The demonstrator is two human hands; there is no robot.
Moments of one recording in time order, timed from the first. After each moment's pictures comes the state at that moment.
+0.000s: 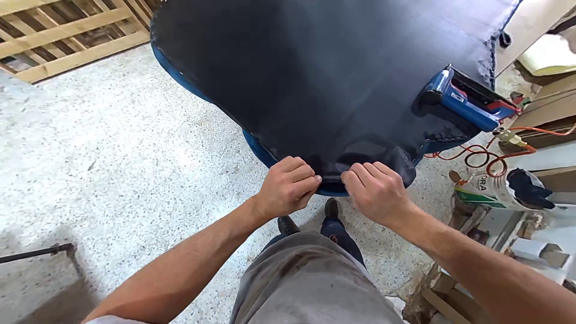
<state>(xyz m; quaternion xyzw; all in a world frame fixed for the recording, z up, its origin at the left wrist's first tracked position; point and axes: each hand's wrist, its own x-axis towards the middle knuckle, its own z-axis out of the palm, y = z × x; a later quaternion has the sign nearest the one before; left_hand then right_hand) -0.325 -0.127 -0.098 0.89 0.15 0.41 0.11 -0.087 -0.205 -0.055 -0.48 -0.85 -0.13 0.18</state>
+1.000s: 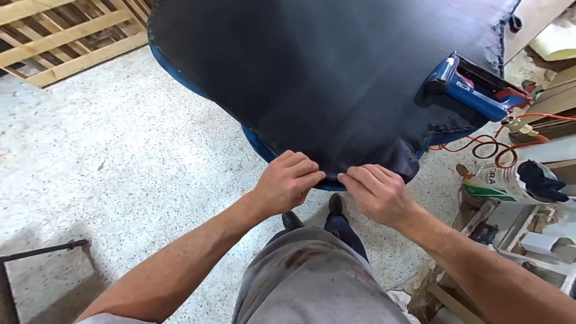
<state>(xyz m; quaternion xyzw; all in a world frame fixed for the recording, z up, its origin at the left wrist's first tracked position) -0.331 -0.129 -0.080 0.93 0.15 0.33 0.10 -0.082 -0.219 -0.070 -0.42 -0.86 -0.11 0.27</state>
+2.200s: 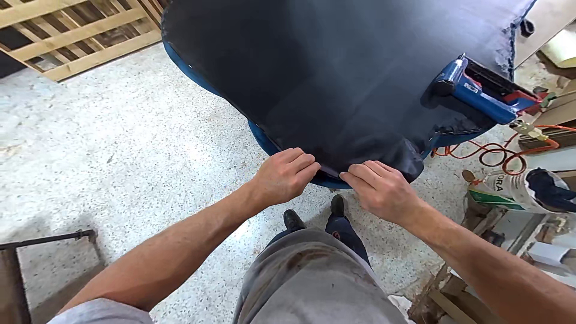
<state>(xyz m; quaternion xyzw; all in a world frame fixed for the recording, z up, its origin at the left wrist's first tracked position) -0.340 -0.121 -0.082 0.94 0.13 0.32 0.02 -0.078 -0.214 -0.067 -0.40 -0.89 -0.07 0.23</state>
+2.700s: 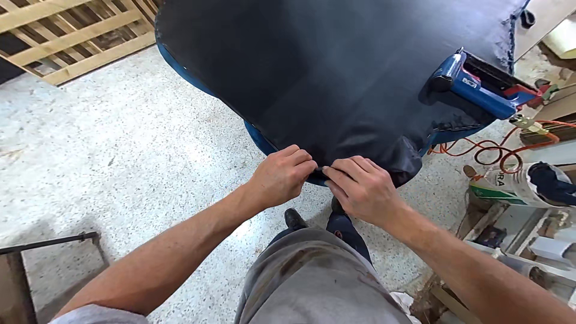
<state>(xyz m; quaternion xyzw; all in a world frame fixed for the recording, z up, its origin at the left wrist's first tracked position) -0.337 -0.123 -0.072 0.94 0.19 0.25 0.10 -0.109 -0.214 -0.069 -0.48 -0.84 -0.03 0.25</state>
